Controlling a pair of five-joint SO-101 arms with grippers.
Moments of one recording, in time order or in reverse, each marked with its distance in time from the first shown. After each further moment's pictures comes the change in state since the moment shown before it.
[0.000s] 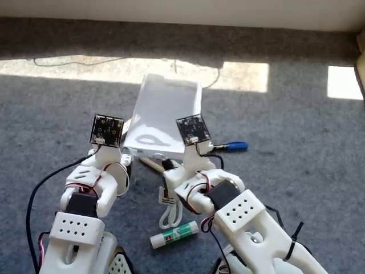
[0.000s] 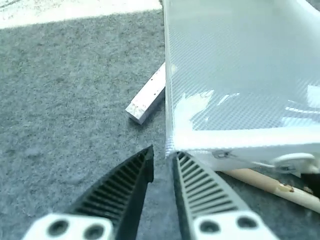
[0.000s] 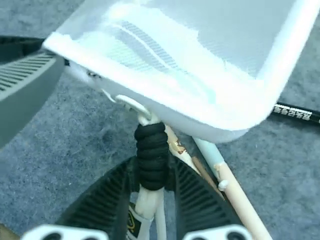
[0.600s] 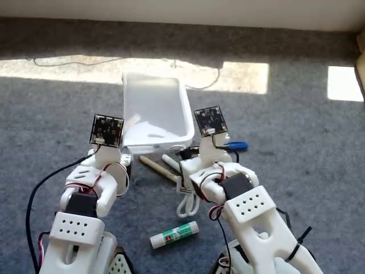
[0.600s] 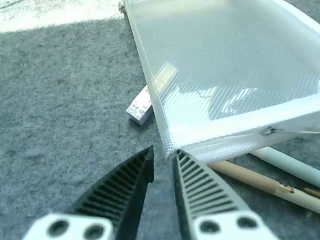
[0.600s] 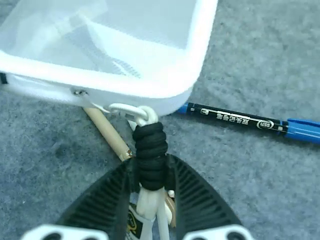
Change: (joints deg) left arm -0.2 0.0 0.0 0.0 0.0; right arm 10.7 -0.1 0.0 0.0 7.6
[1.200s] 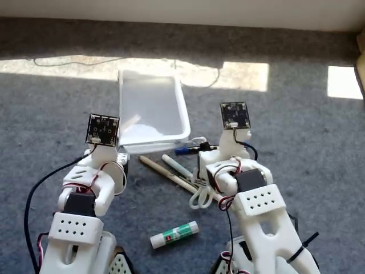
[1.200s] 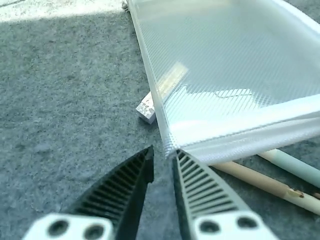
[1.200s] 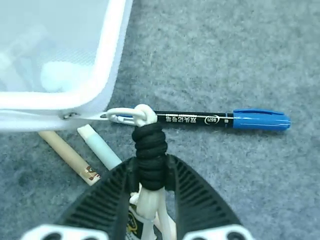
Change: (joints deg) left arm -1.9 0.0 0.0 0.0 0.0; right arm 9.1 0.0 0.1 0.0 0.0
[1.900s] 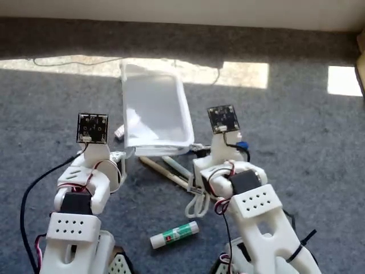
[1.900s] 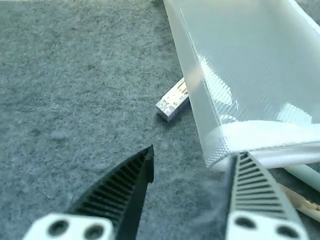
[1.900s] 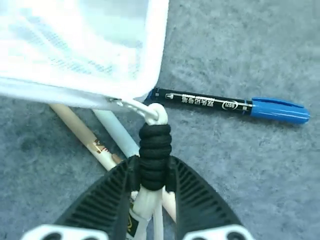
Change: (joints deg) left arm -1.3 0.0 0.0 0.0 2.2; right arm -5.2 0.0 -1.8 6.3 2.8
